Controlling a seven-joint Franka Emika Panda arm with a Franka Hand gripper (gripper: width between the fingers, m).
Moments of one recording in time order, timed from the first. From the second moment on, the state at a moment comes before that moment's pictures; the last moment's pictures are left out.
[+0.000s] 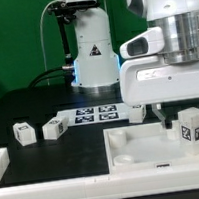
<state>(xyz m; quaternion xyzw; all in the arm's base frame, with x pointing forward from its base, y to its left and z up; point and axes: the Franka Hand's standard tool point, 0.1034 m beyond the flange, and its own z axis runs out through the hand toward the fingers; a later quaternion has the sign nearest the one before) 0.610 0.118 0.069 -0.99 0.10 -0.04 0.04</state>
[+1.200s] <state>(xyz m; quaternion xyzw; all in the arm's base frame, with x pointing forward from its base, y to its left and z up) 0.611 0.115 0.071 -0.99 -0.09 -0.05 0.02</state>
